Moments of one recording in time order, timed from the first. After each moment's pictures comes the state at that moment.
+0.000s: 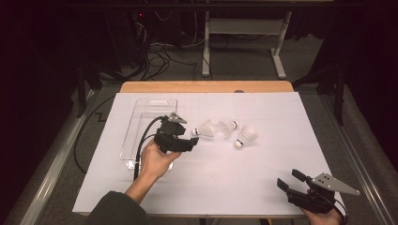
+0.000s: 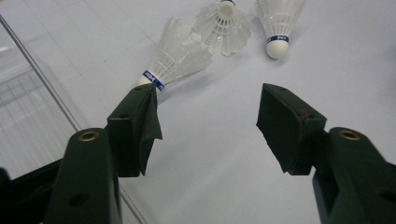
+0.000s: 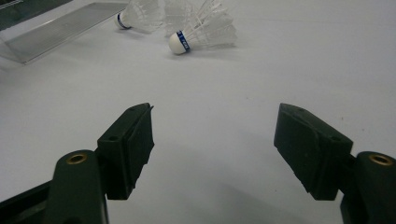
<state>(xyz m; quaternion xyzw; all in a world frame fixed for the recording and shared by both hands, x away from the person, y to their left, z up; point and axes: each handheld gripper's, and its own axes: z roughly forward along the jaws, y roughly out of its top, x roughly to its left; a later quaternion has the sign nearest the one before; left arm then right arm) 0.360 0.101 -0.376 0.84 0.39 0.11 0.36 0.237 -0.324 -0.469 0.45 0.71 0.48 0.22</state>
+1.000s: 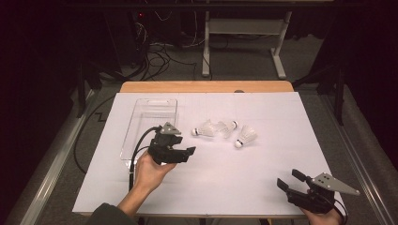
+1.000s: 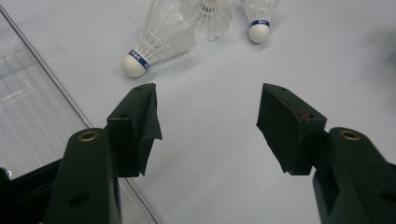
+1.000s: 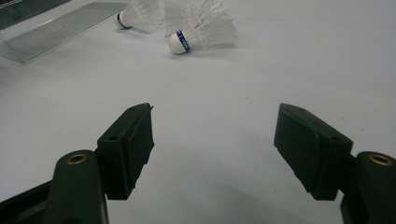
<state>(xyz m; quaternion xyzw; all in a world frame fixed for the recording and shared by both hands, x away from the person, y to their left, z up) 0.331 0.113 -0.383 0.84 0.38 0.10 0.37 0.237 -0.324 -0.469 0.45 0.72 0.48 0.22</state>
